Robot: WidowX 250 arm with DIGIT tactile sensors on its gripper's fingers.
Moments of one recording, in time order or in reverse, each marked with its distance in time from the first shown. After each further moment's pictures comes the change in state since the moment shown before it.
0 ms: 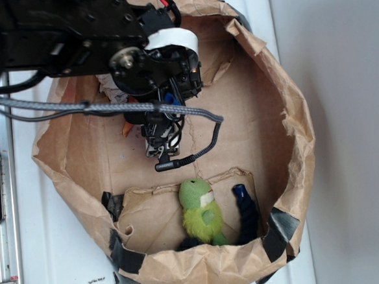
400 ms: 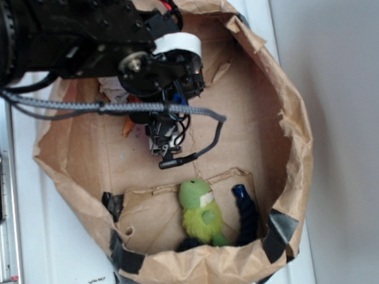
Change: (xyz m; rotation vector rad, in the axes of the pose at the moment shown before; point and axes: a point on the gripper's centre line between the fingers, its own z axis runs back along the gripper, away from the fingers) arm 0.004 0.003 -0.003 0.016 -0.028 -0.004
